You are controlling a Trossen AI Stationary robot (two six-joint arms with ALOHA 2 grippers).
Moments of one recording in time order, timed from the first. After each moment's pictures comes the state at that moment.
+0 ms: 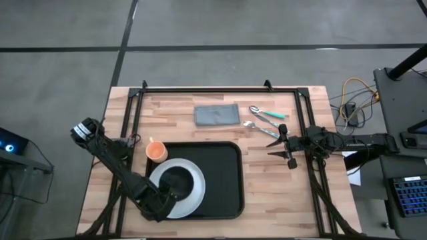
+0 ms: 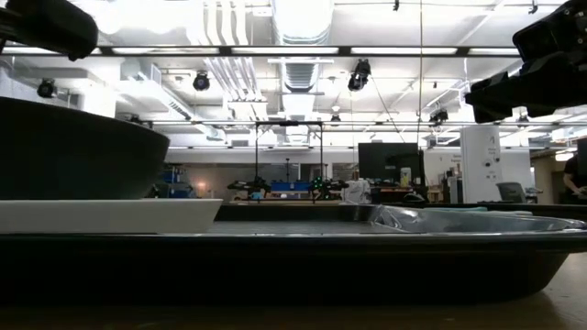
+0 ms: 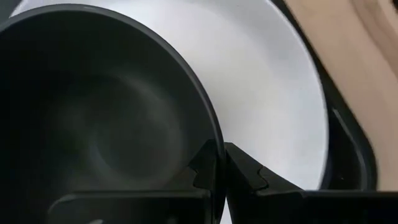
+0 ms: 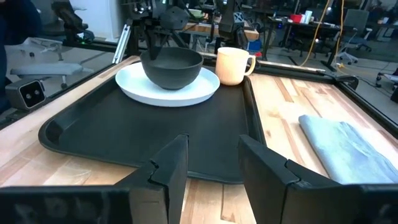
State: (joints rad) left arm -0.79 1.58 1.09 -0.83 -0.14 -0.19; right arm -0.04 0.22 0.03 0.04 -0.21 -0.10
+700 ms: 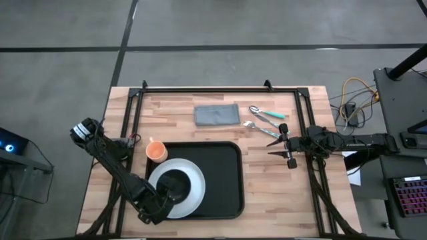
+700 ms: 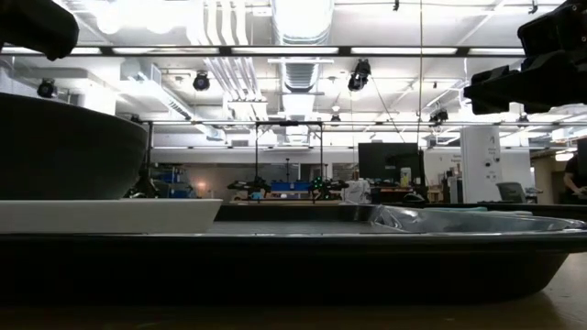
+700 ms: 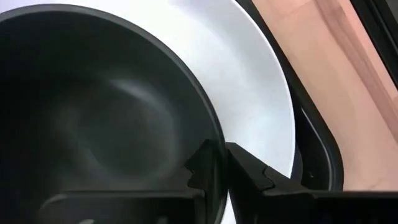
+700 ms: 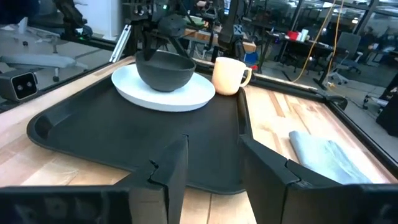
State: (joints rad) left arm -0.81 1.58 1.09 -0.82 -0.10 -0.24; right arm -0.04 0.22 0.03 0.07 -0.21 -0.19
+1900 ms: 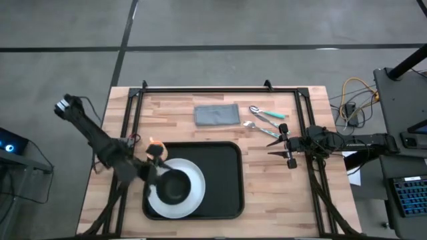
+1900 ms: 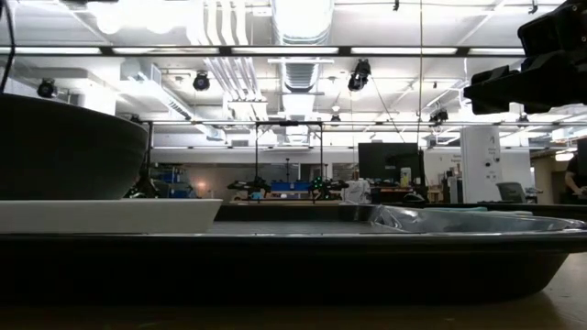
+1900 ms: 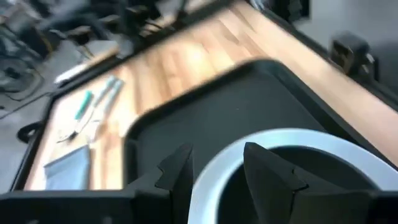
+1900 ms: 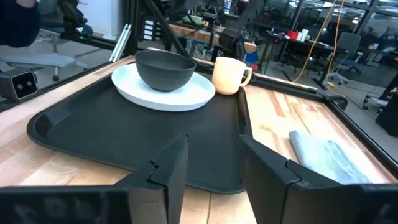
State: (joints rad) left arm -0.75 0.92 0.69 -0.31 -0.58 0.05; right arm -0.04 0.22 0.03 0.06 -0.21 -0.19
